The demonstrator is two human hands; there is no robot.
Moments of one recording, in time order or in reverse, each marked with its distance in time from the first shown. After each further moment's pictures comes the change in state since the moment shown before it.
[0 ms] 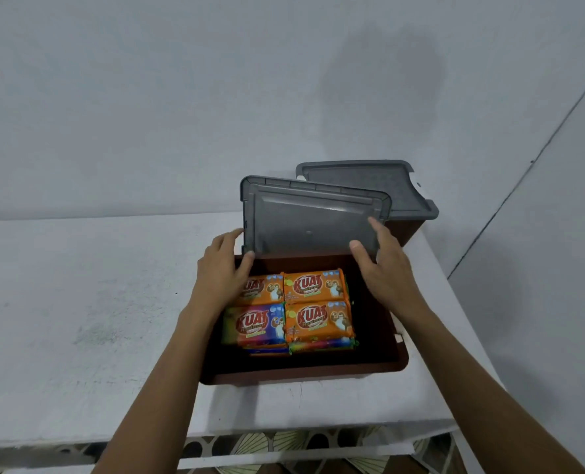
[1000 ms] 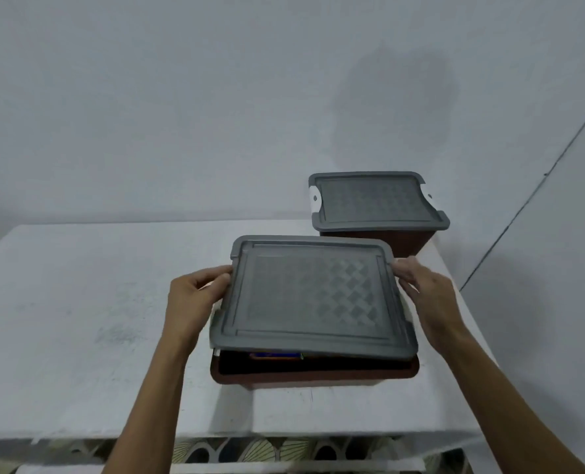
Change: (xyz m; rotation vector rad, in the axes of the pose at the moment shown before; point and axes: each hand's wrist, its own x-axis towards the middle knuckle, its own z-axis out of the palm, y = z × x) left_hand -0.058 -0.009 -0.056 -0.685 0.093 -0.292; right_hand -0.026 0.014 -0.028 0.487 0.031 0.246
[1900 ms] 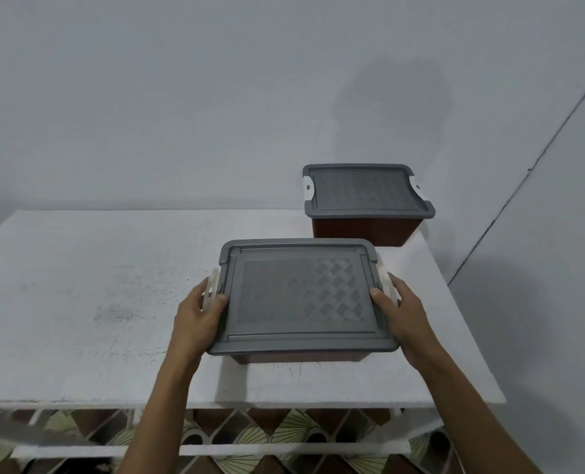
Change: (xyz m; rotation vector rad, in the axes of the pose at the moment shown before) left_hand -0.055 -0.035 0.008 0.104 -0.019 -0.094; right_hand -0.043 0.044 0.000 -0.125 -0.071 0.115
